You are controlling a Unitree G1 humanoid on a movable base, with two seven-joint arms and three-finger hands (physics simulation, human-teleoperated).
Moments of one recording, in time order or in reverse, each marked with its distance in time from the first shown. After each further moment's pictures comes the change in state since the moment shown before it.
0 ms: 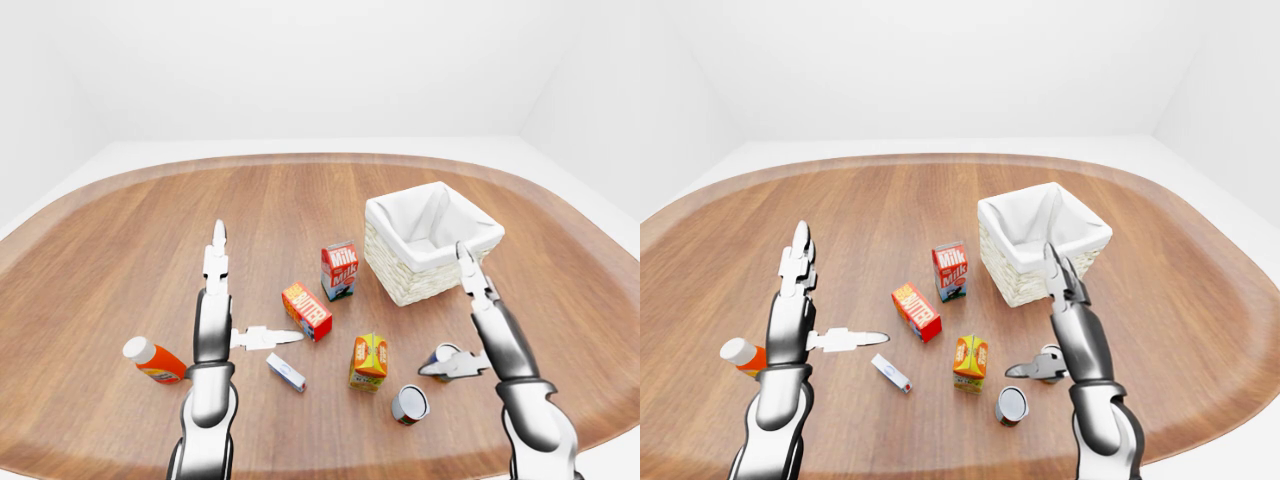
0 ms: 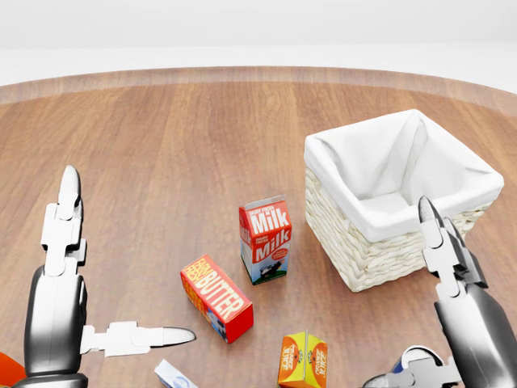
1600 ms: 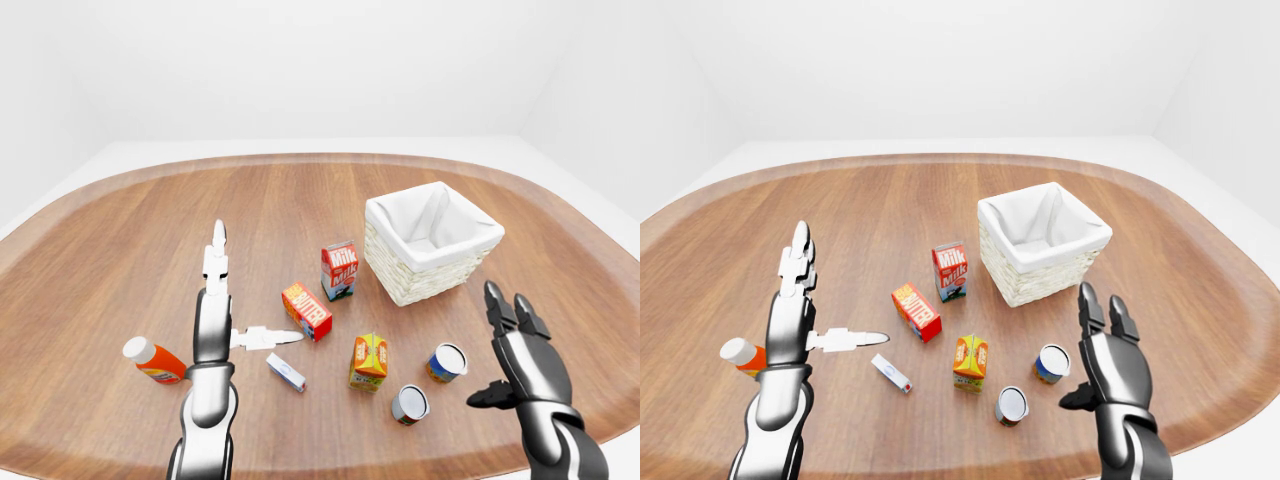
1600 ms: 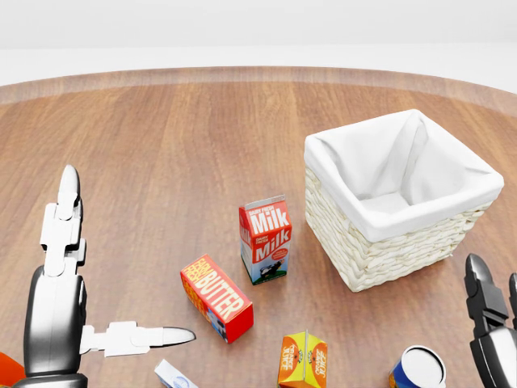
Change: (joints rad) left arm 0.000 0.000 0.001 -0.002 0.000 0.000 0.000; right arm 0.066 -0.020 -0.147 0.152 -0.447 0.000 -0.087
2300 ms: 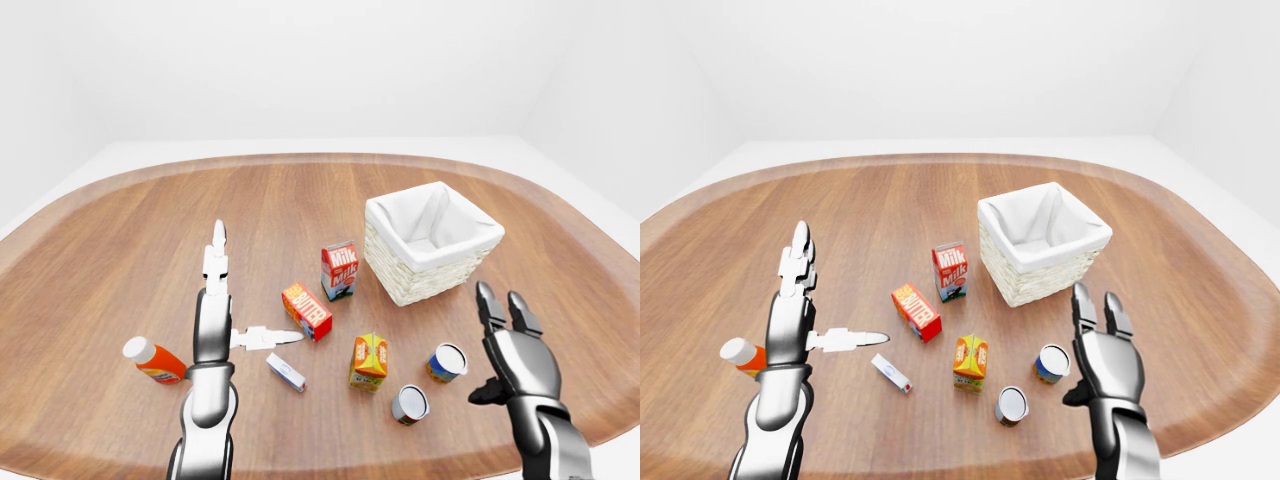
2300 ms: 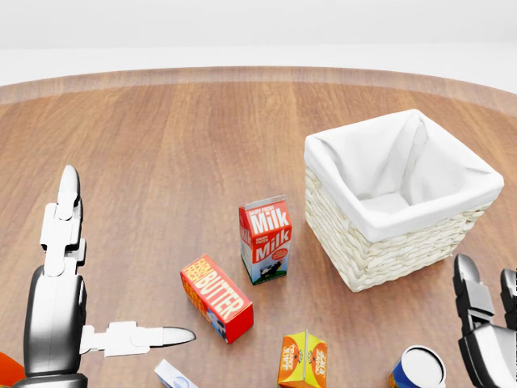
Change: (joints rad) left arm 0.000 0.000 0.000 0.000 0.000 0.000 0.000; right arm -0.029 -0.057 0.048 0.104 -0.106 0.000 -0.106
